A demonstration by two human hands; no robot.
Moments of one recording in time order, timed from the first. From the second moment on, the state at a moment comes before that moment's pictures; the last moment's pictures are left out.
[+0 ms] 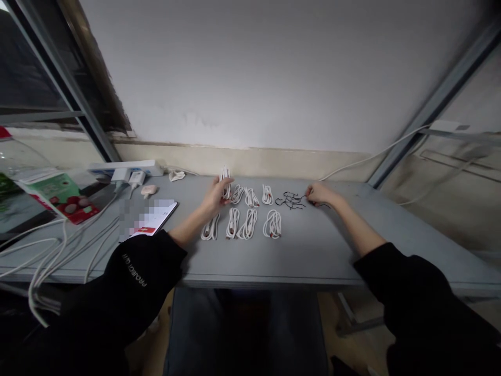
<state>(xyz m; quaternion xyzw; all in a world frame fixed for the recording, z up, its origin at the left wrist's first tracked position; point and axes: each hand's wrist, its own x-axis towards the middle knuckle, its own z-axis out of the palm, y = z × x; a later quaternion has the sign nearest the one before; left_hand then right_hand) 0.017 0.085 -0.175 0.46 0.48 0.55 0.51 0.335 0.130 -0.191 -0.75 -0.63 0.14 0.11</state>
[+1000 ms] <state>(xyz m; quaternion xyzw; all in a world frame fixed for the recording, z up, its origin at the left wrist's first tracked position) 0.023 0.066 -0.190 0.75 0.42 0.48 0.18 0.249 0.093 -0.197 -0.32 -0.76 -0.11 0.56</state>
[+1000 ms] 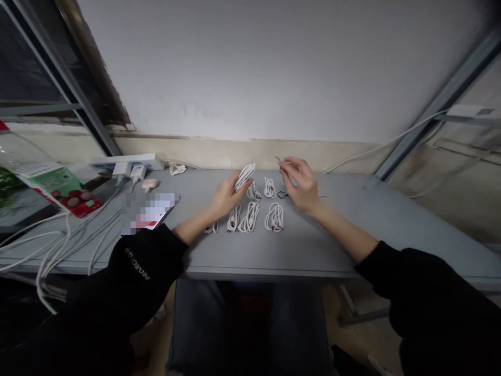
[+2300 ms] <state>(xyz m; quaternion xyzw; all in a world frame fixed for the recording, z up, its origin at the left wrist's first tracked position) 0.017 0.080 -0.186 0.61 0.31 0.42 0.60 0.214 0.062 -0.211 -0.22 -0.81 -0.06 0.53</state>
